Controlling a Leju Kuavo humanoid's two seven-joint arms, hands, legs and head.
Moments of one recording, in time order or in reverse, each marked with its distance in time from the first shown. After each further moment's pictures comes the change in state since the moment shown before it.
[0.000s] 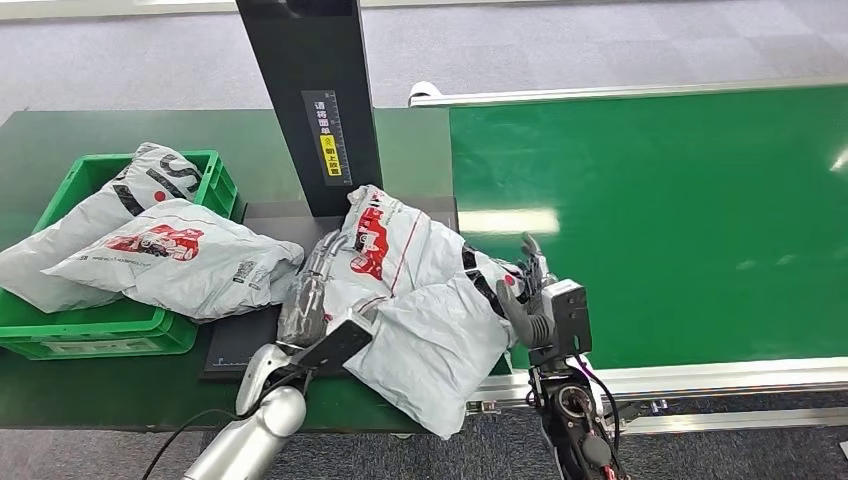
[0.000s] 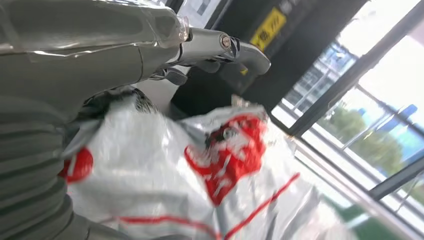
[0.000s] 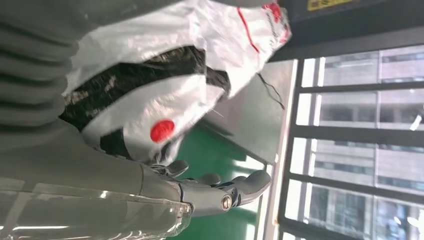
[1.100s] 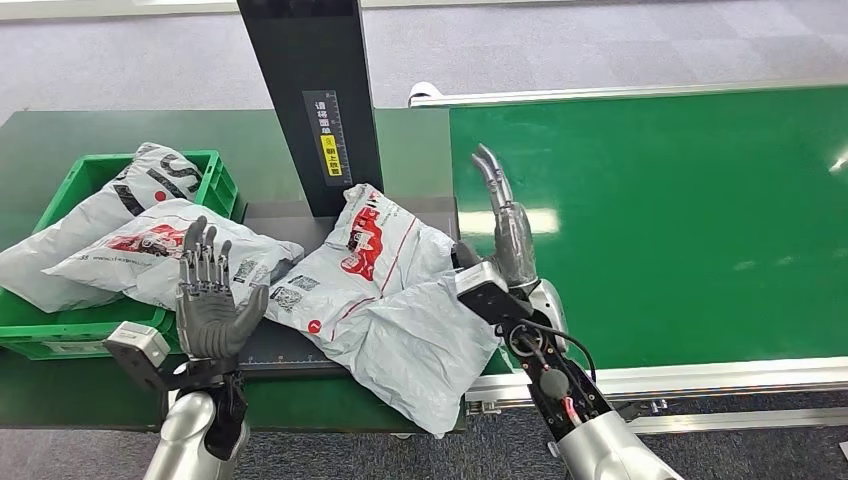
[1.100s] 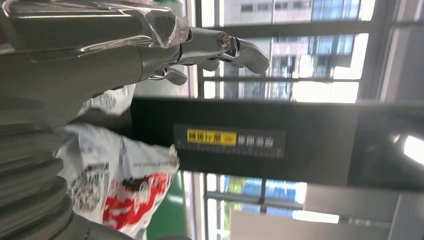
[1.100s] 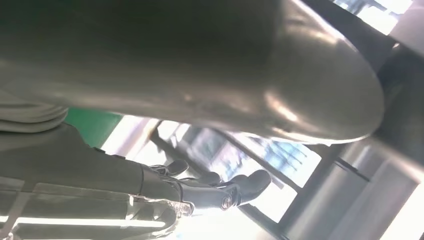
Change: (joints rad) left arm 0.175 -0.010 0.311 -0.333 0.817 -0.399 -0.360; right arm -0.299 -0.021 0.277 0.143 0.196 -0.343 -0.262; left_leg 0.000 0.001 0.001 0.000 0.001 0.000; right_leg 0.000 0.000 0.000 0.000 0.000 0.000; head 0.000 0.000
